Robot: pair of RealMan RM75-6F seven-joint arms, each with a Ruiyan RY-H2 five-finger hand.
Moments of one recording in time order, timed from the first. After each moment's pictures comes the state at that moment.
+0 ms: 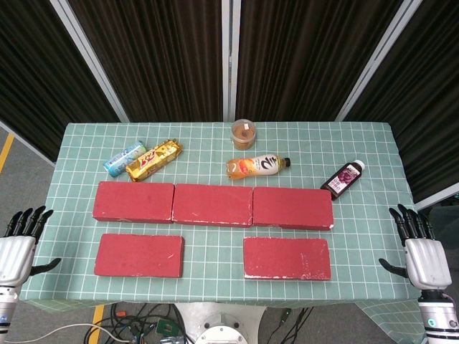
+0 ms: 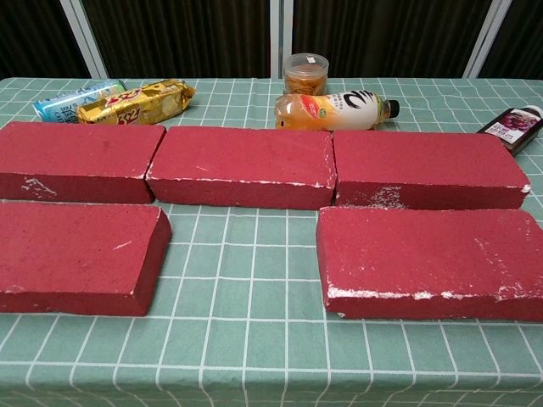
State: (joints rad) left arm -0.09 -1.10 0.00 -1.63 1.47 1.47 0.08; right arm 0.08 -1.12 0.05 -1.67 -1.49 1.48 -0.08
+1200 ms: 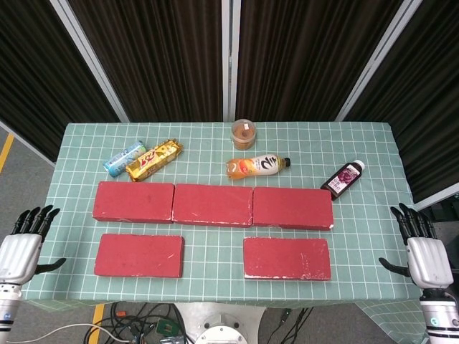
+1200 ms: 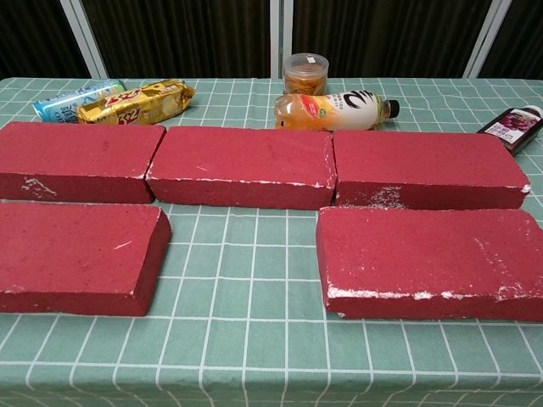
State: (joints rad) left arm -0.10 -1.06 0.00 -1.71 1.47 1.41 0.11; right arm 0.08 -1.10 0.06 -1.68 -1.49 1.46 -0.03
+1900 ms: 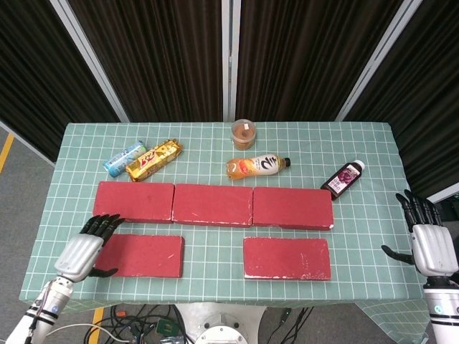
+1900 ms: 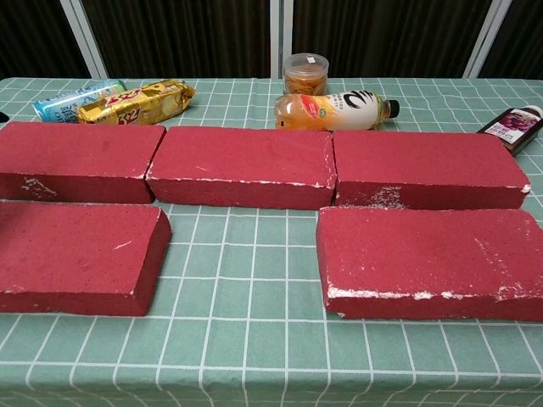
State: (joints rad) left arm -0.25 -1.08 0.01 -1.97 1.47 1.17 0.22; right arm 0.12 -1.05 0.12 -1.71 -1.44 1.42 -0.02
